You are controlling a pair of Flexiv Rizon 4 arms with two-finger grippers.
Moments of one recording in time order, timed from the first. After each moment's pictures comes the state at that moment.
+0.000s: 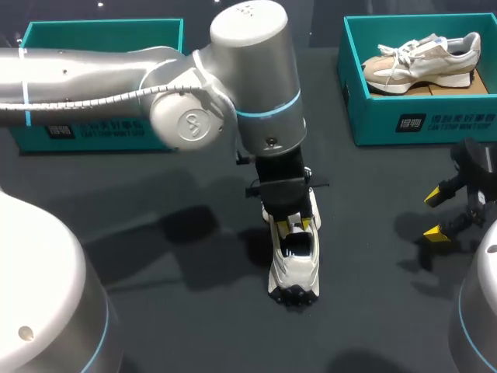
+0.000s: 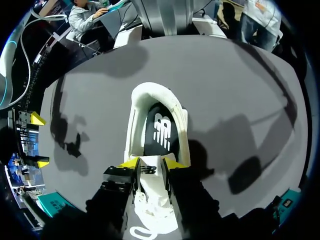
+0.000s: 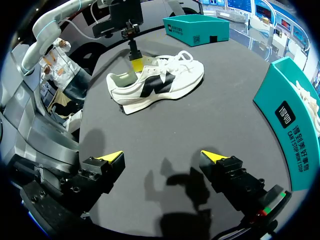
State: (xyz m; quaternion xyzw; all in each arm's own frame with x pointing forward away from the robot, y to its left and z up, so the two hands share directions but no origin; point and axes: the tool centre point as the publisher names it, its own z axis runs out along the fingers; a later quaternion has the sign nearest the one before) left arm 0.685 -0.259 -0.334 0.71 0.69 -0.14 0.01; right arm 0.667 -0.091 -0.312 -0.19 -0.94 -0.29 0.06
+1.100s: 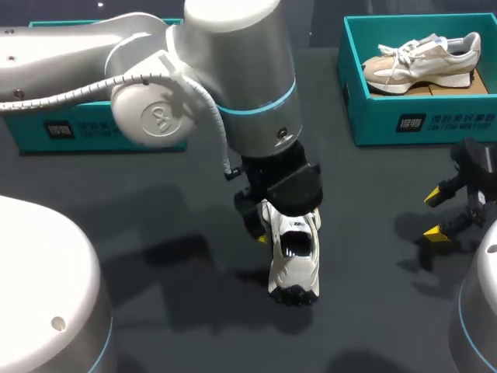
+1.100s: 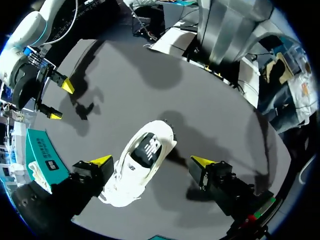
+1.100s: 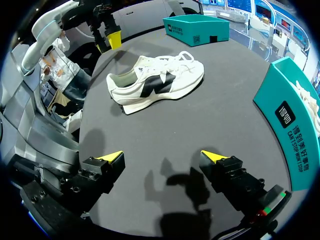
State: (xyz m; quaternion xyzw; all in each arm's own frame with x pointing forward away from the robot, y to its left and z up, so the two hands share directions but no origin) left arm 0.640 -0.229 -0.254 0.46 0.88 -0.11 0.02; right arm 0.667 -0.091 -0.312 -0.19 -0.94 -0.29 0.06
